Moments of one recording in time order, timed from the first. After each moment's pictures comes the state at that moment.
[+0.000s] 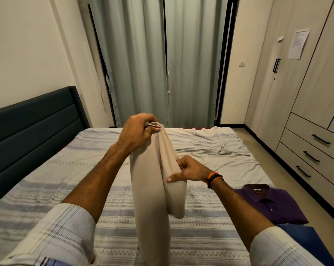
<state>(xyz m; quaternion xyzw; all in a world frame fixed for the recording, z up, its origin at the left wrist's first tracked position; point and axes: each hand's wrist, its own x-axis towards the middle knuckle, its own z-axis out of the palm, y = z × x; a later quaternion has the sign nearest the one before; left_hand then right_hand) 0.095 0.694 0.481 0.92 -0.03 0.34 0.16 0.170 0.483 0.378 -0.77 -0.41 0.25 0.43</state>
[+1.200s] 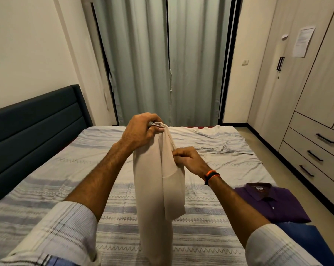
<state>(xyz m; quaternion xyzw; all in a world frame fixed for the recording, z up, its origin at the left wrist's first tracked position) 0.087 0.689 0.482 0.93 -0.05 0.33 0.18 0.171 0.501 0.372 -0.73 -0.39 0.12 0.56</state>
